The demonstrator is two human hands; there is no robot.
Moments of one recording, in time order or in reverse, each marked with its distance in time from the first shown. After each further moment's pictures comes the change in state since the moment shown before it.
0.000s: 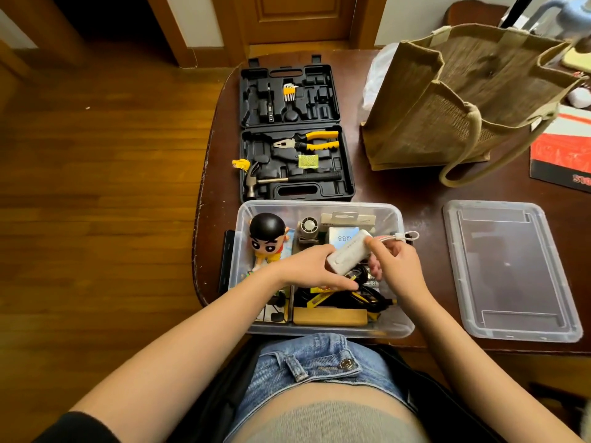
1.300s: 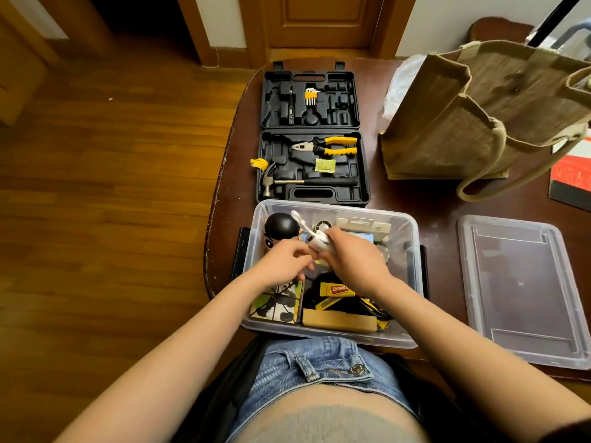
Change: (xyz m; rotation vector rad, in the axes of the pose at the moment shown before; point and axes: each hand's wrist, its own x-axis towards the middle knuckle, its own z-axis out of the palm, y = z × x) left_hand -0.025 -0.044 -0.018 -0.155 0.362 -0.063; right_hand 0.011 -0.026 0.065 -1.050 -0.281 -0.544
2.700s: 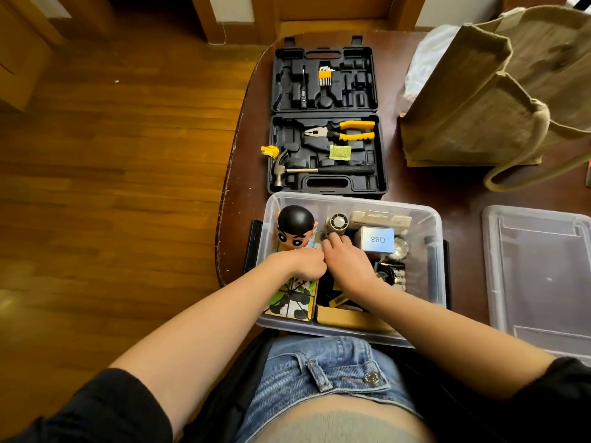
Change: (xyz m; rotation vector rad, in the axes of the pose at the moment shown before) left_hand 0.038 -0.005 0.010 0.588 -0.397 -0.214; right_hand 0.023 -0.001 0.066 -0.318 -0.205 -0.047
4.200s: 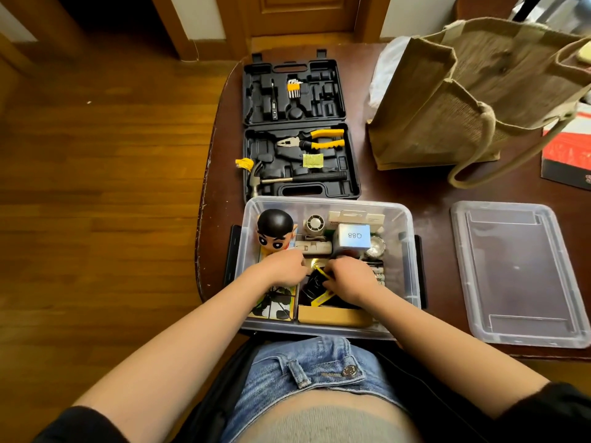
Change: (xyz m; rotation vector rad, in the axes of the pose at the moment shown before) left_hand 0.004 0.001 0.000 0.034 0.136 0.045; right_hand -0.024 0.038 0.000 0.180 -0.198 0.167
